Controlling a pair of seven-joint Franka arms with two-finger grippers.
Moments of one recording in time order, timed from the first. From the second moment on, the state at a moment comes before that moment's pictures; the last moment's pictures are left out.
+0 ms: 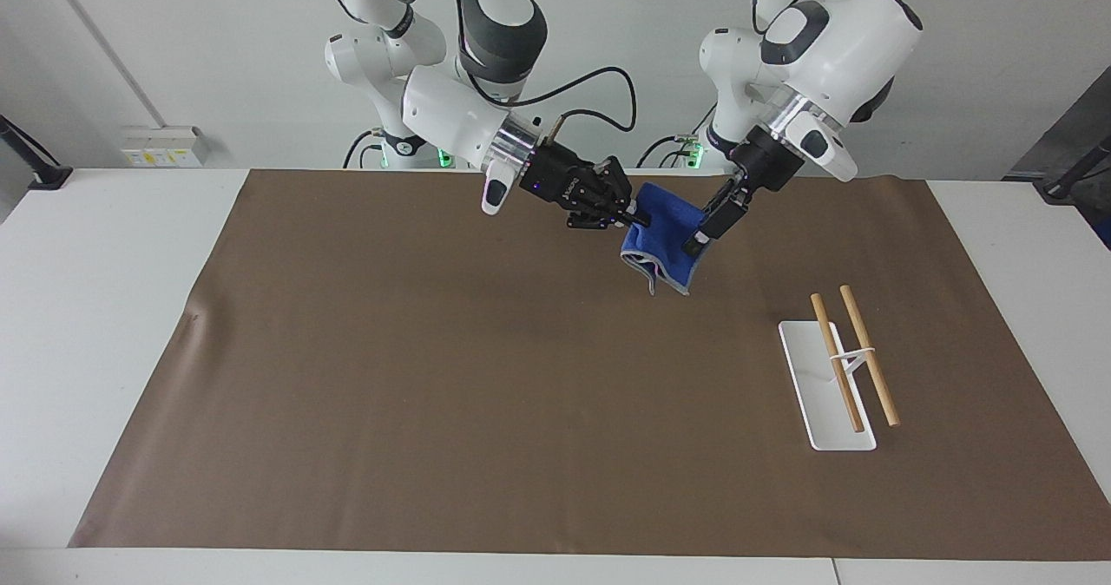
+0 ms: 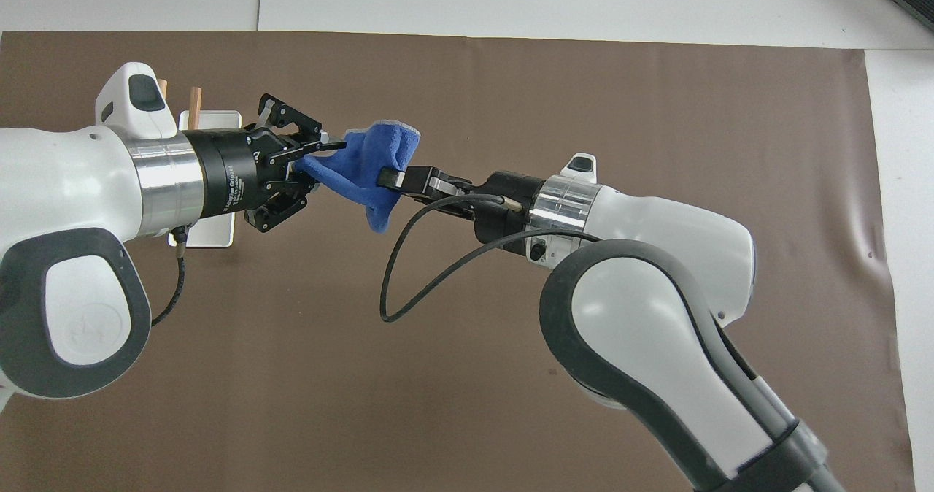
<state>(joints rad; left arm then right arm) -0.31 -0.07 -0.05 -1.91 -0.62 2.30 -1.08 0.32 0.10 0.26 -1.87 1.45 2.56 -0.25</state>
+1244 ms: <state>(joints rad) -0.25 -0.08 -0.03 -1.93 -0.45 2.26 -0.97 0.22 0.11 0.25 -1.93 1.12 2.69 -0.26</state>
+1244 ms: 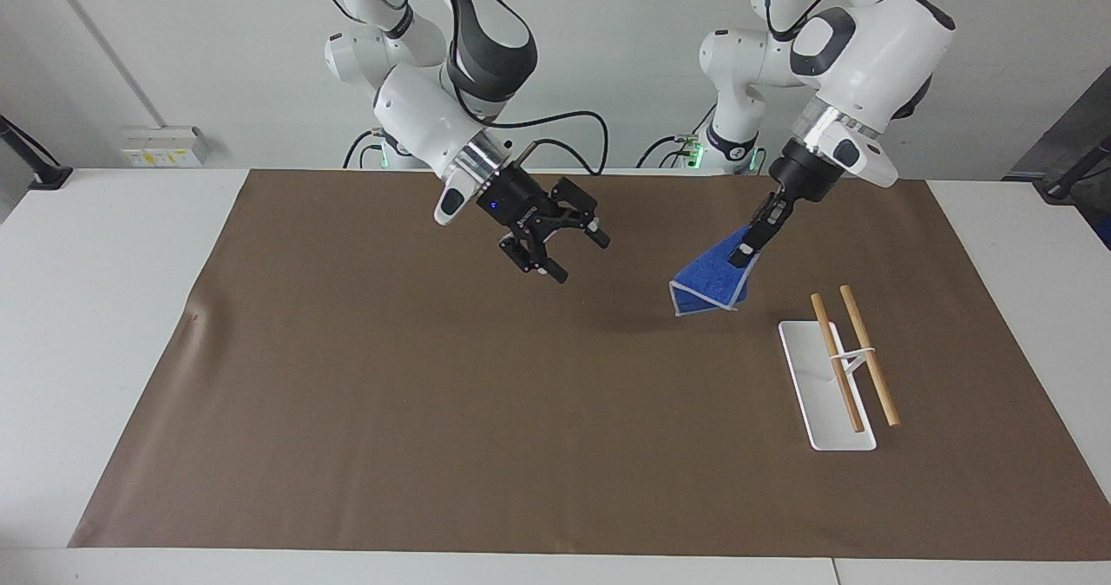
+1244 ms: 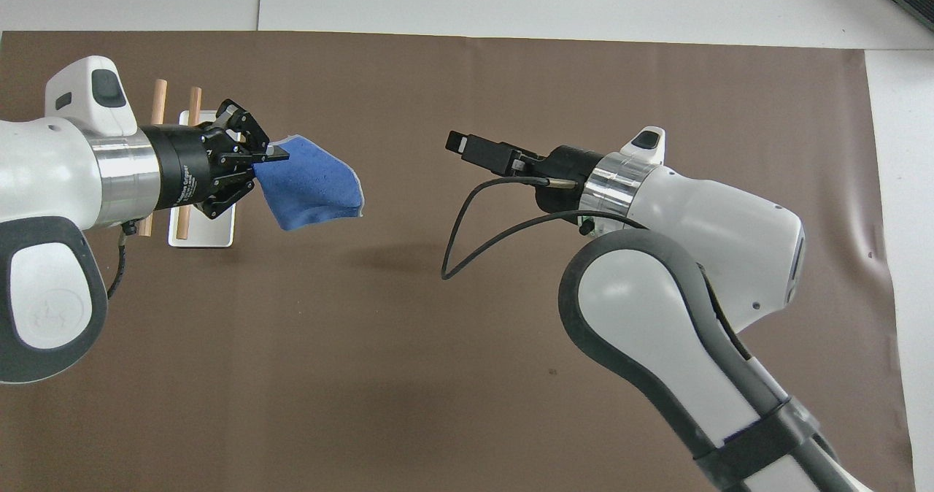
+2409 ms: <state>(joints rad) 0.07 0.08 -0.02 -1.95 -0.38 2.38 -0.46 -0.01 0.07 0.20 -1.75 -0.08 1.99 0.09</state>
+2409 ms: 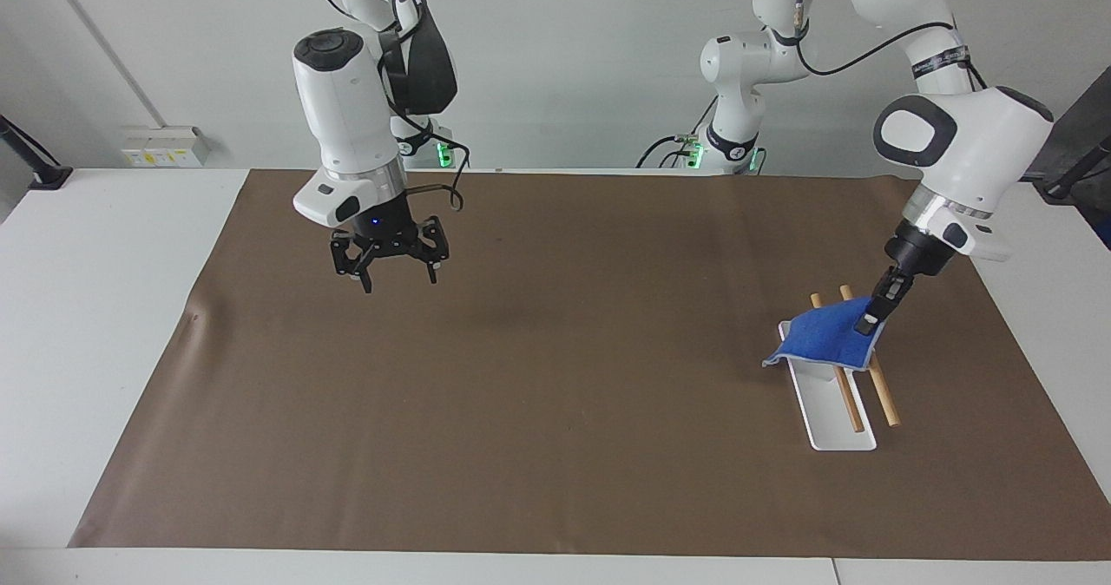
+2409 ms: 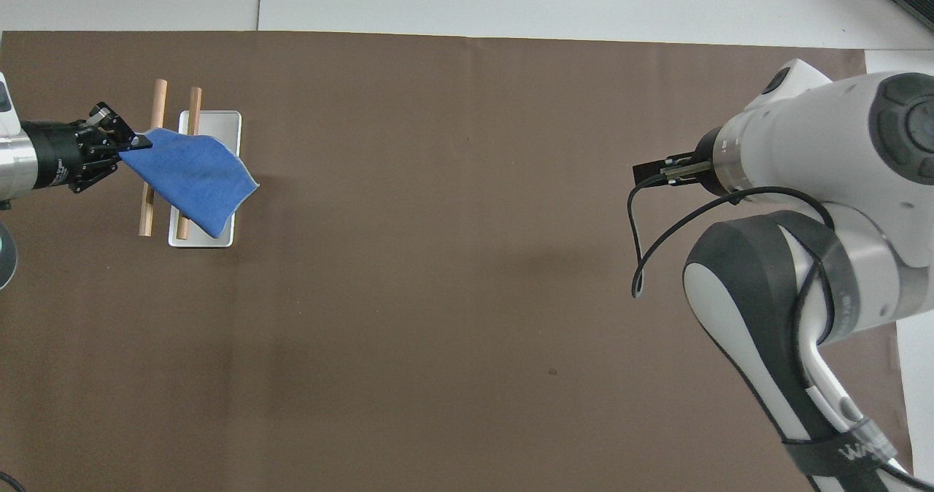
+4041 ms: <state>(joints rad) 0.20 0.14 -0.02 -1.84 -0.19 2.29 -0.38 -0.01 -0.02 -0.12 -1.57 0.02 1.54 0.04</state>
